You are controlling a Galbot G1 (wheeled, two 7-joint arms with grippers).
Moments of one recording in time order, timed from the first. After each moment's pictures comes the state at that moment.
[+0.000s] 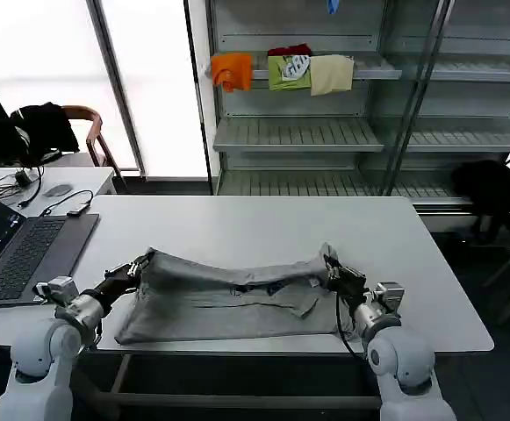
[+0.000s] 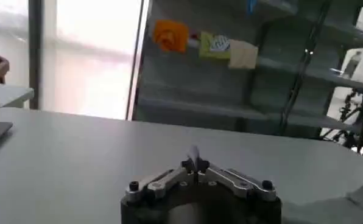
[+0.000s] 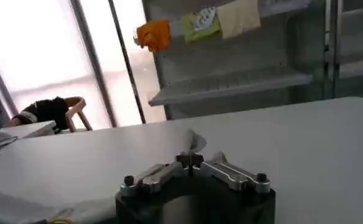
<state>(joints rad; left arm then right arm) 1.09 -1.20 -0.75 -1.79 -0.49 0.57 0.41 -1.14 1.42 0.52 2.00 0.33 -0.58 -0.08</state>
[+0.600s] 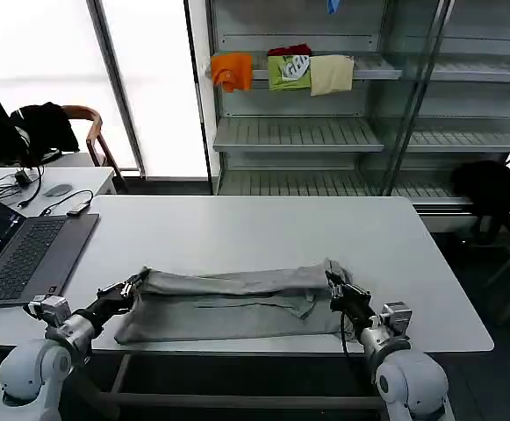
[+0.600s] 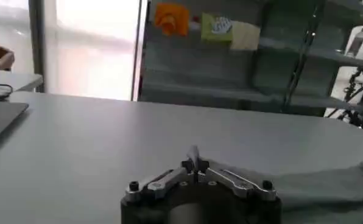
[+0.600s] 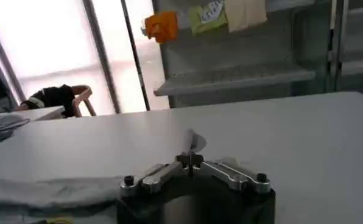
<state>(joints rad) 1.19 -1.19 -0.78 -1.82 -0.44 0.55 0.44 -1.25 1.41 0.52 2.06 0.28 -0.58 -0.12</state>
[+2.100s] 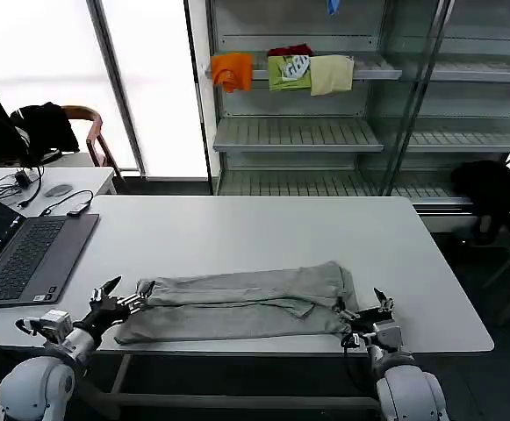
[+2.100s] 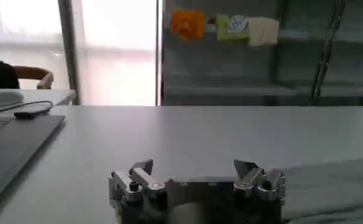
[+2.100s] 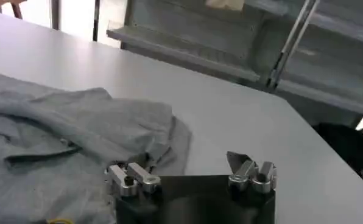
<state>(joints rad) 1.29 -1.26 -0.80 -1.94 -0.33 0.52 0.31 -1.29 1.40 0.53 2.01 -0.15 -0.58 -0.10</state>
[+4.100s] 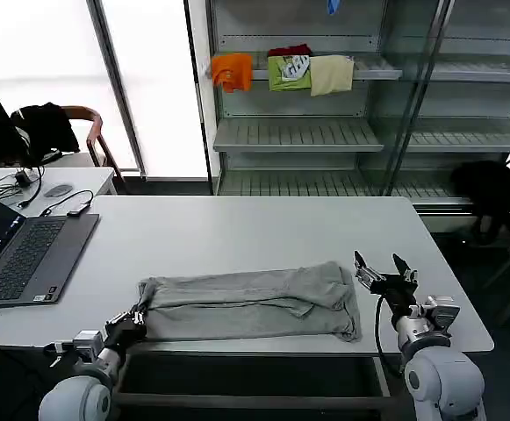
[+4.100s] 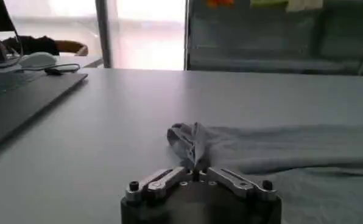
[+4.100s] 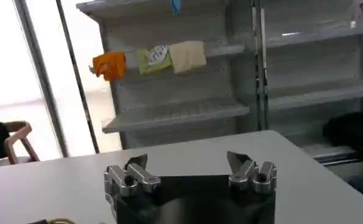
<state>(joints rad) 1.33 -1.36 -0.70 -1.93 -0.22 0.50 0.13 -1.23 1.40 0.65 2.15 0.35 -0.56 0.04</state>
